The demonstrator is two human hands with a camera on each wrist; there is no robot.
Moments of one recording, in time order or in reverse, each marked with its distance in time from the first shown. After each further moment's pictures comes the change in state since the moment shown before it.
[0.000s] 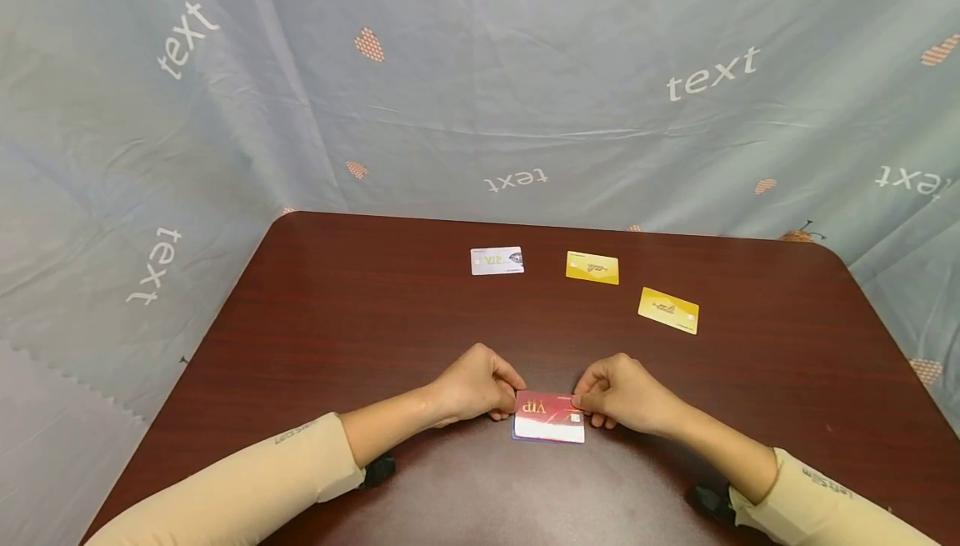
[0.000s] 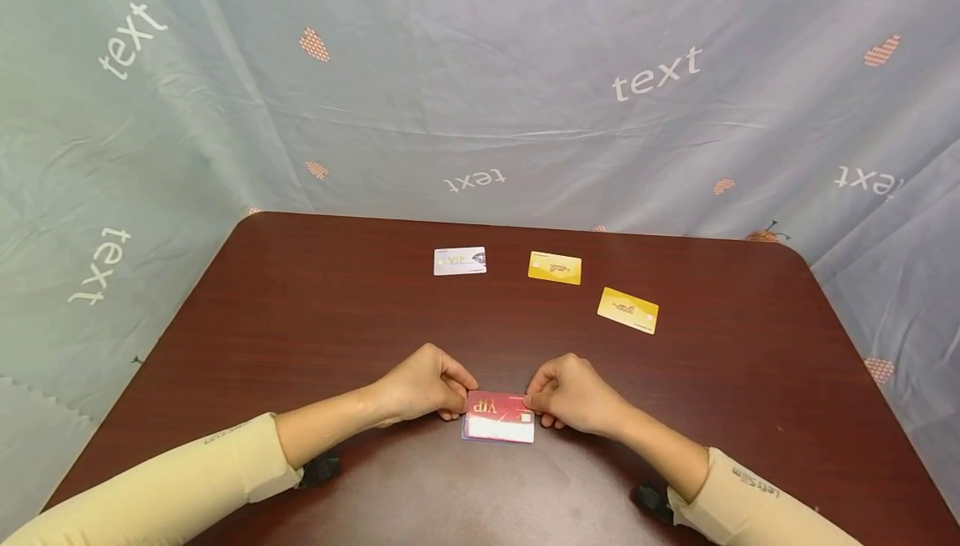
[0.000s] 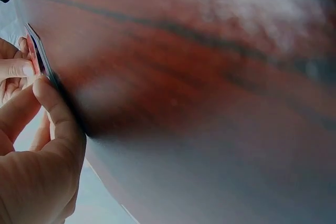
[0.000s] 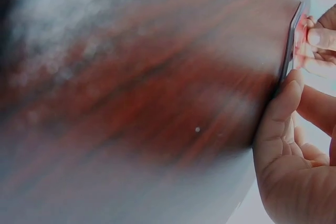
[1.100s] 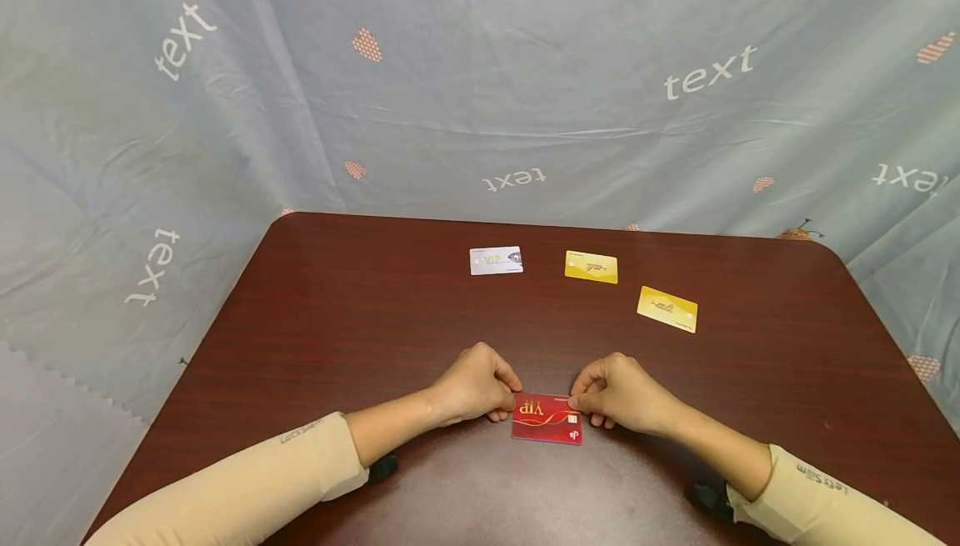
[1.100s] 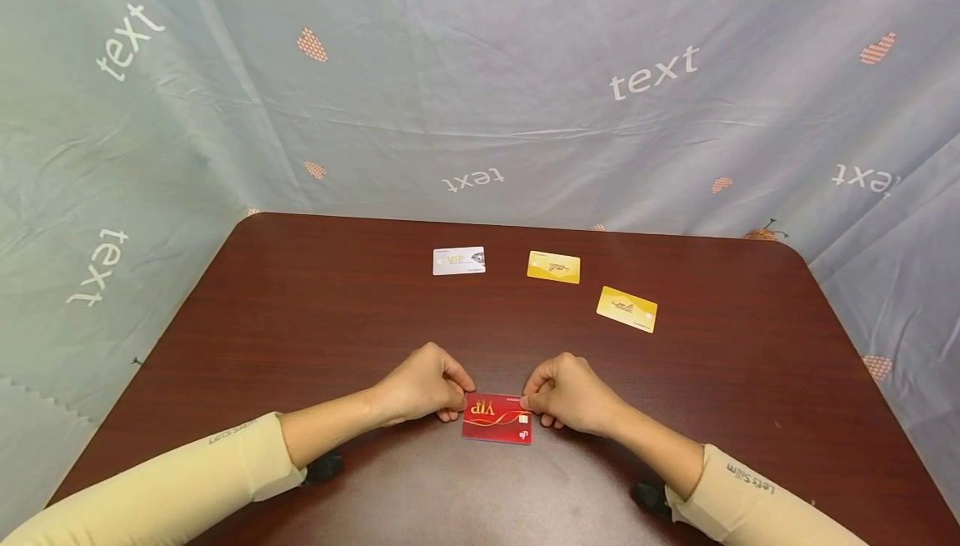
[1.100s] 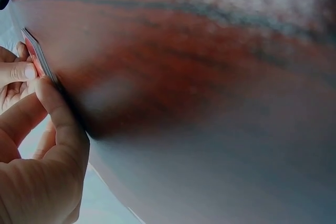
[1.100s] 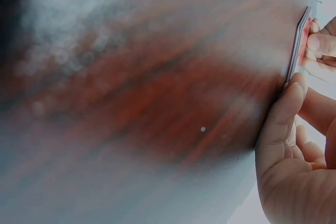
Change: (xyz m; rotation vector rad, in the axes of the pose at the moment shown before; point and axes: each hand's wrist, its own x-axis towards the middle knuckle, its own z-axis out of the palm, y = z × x) left_hand 0.001 0.002 0.004 0.091 0.056 0.007; right_hand 0.003 0.002 0.003 -0.023 0.010 -0.007
